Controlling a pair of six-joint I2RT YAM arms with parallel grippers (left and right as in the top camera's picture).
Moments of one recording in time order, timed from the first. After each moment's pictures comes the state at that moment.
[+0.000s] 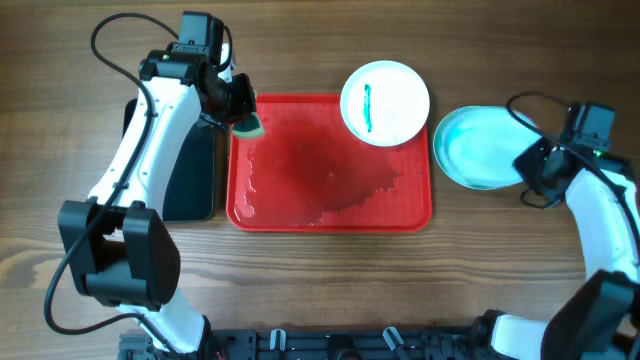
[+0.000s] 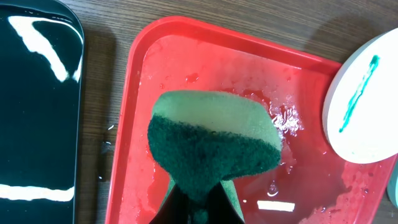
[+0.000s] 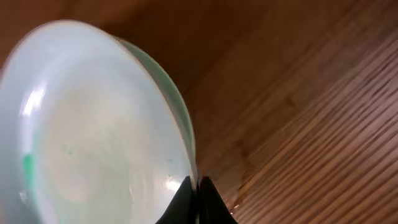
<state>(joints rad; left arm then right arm) -0.14 1.85 1.59 -0.99 0.16 -0.37 -0.33 1.48 0.95 -0.67 0.04 0.55</state>
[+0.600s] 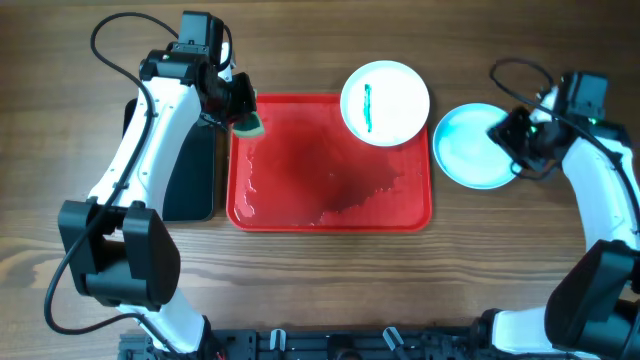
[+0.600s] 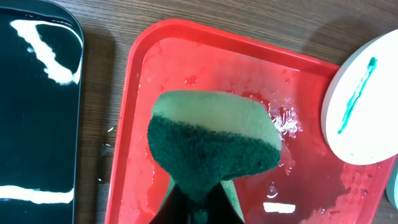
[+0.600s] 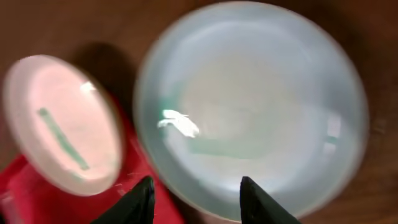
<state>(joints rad) -0.14 1.85 1.59 -0.98 0.16 -0.37 -0.24 1.61 1.14 -0.69 -0.29 0.44</state>
